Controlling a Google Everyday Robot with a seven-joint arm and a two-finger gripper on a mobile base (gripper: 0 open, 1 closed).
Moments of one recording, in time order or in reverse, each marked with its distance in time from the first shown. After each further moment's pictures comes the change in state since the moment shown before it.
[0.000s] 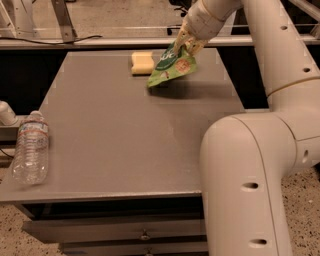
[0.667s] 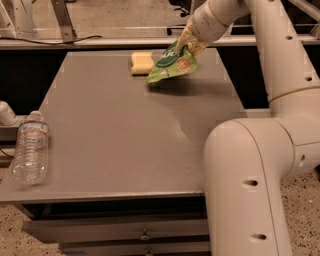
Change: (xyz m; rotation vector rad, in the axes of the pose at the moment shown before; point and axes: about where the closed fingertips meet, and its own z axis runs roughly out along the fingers) arm 0.015 0.007 0.003 0.095 0.015 0.029
